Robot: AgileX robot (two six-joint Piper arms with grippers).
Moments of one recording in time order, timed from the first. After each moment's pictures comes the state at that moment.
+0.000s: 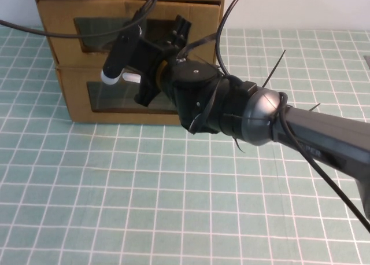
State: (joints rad) right arm 0.80 2.08 -1.74 -1.52 0.38 0.71; left arm -0.15 1.87 -1.95 -0.78 0.95 0.57
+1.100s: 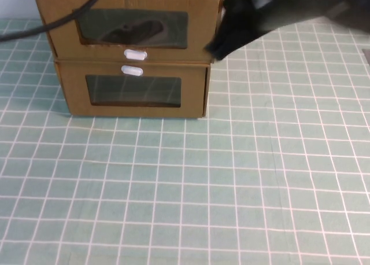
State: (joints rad) right arm 0.79 1.61 -1.77 -0.53 0.98 -0.04; left arm -0.15 1.40 -1.82 -0.53 1.04 0.50
